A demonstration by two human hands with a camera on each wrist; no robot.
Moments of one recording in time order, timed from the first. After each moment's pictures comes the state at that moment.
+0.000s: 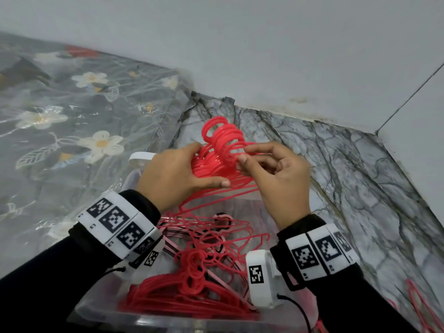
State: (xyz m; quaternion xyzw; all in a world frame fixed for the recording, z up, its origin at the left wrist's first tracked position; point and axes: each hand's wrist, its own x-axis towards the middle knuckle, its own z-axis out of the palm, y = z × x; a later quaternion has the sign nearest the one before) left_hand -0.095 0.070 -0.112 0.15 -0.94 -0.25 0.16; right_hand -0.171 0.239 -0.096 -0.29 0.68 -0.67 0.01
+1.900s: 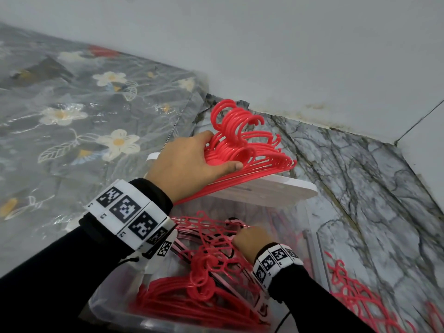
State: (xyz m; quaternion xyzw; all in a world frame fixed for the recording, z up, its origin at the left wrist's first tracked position) left_hand -0.097 0.051 -0.100 0.16 -0.93 -0.27 0.20; right_hand -0.184 0.225 -0.251 -0.53 0.80 0.24 0.18
